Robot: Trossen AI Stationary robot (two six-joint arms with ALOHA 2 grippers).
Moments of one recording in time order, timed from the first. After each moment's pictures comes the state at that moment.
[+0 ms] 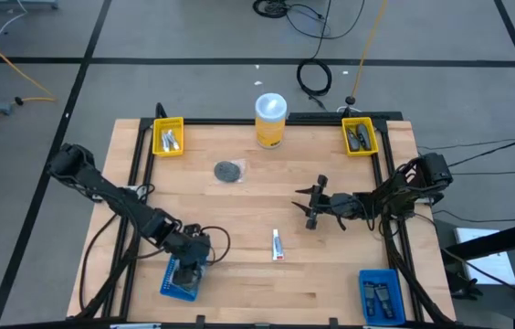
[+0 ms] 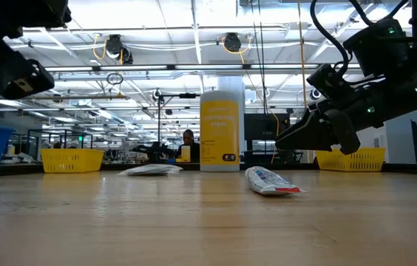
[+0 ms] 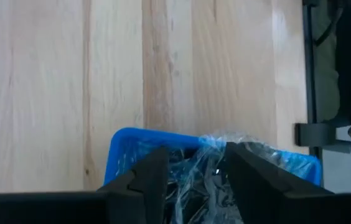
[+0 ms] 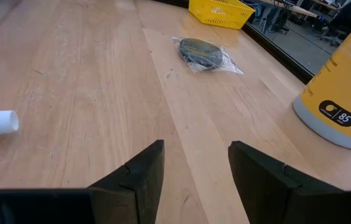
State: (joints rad) left arm -0.58 1.39 0.80 -0.43 0.08 -0.62; right arm 0.13 1.68 0.22 1.12 0.47 -0.12
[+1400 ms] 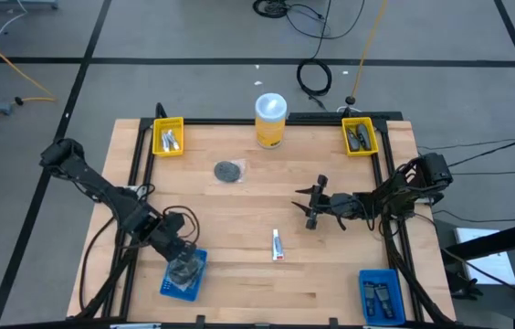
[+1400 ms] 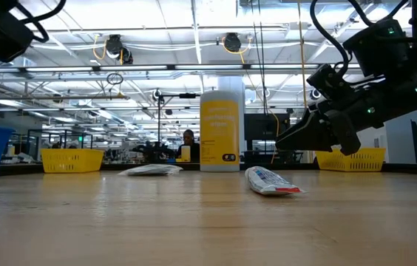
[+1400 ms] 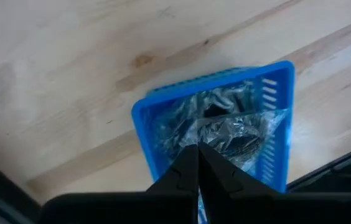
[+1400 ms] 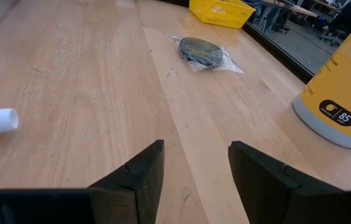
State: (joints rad) left arm -0.63 1.24 0.84 -0.85 0.07 -1.81; right arm 0.13 1.68 0.22 1.11 0.47 -0.12
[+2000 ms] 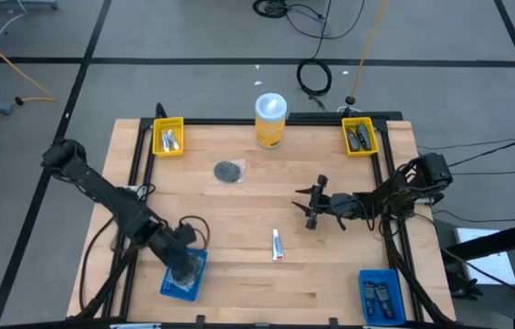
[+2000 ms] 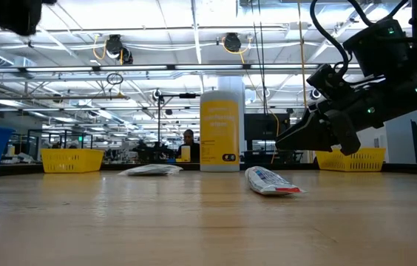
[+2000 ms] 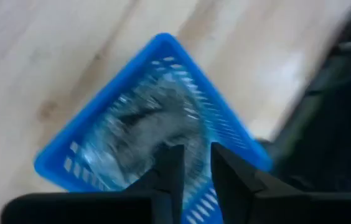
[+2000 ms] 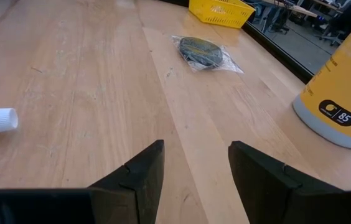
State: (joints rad) left arm -0.65 1.29 0.84 -0.64 0.06 -1.32; right arm 0.13 1.68 0.22 1.11 0.47 -0.12
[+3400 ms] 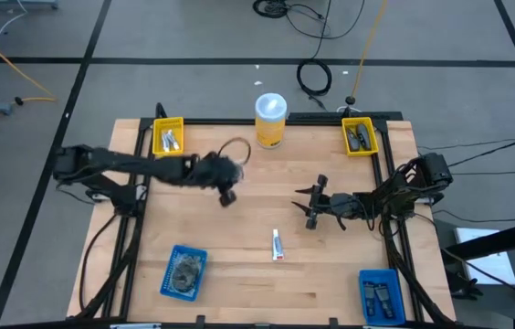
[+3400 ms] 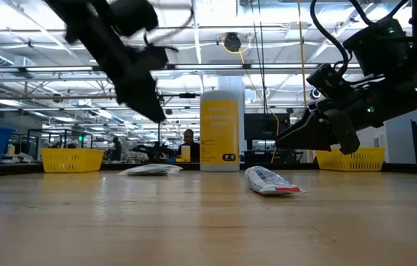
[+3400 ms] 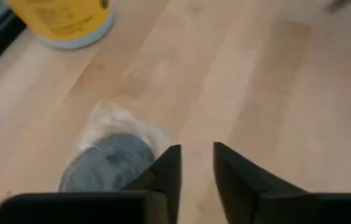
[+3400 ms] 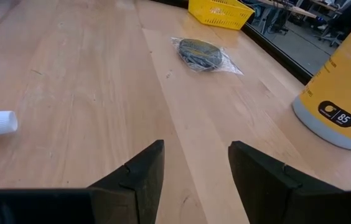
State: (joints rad) left arm 0.13 1.43 0.84 -0.25 -0.18 -0.21; right arm 0.13 1.68 0.22 1.12 0.47 -0.12
